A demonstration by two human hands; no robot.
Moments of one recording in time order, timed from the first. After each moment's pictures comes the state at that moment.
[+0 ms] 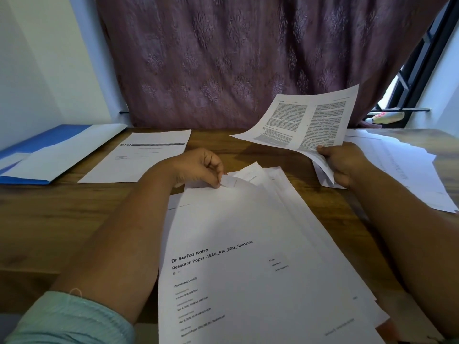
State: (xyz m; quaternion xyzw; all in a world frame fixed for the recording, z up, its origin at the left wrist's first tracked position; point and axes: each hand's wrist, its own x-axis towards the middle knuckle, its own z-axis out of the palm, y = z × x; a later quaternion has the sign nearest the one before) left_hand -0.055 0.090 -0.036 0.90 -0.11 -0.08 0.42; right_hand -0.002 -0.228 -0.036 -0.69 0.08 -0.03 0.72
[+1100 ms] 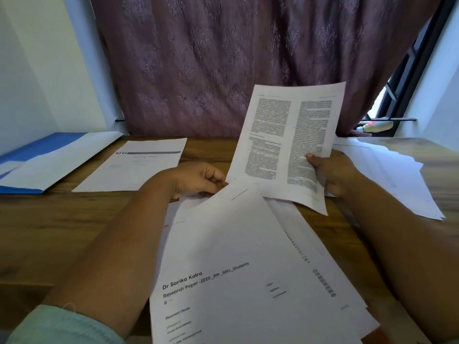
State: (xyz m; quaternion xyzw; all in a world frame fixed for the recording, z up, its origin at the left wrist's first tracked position) left_hand -0.057 0.082 -0.039 0.88 -0.14 -0.14 0.43; right_hand 0.003 -0.229 -0.044 -0.68 0.05 -0.01 0.73
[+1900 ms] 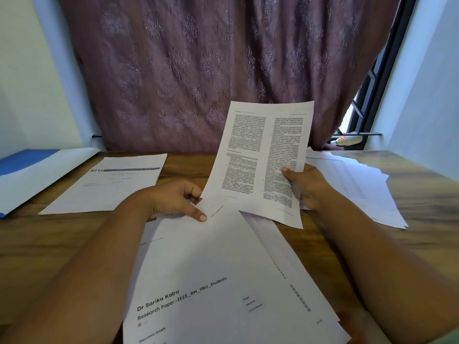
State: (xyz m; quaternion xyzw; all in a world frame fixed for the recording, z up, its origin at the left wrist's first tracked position) left_hand -0.060 0.077 -0.035 0.89 -0.13 -0.13 0.41; right_hand -0.002 -0.228 -0.038 -0.70 0.05 -0.02 0.71
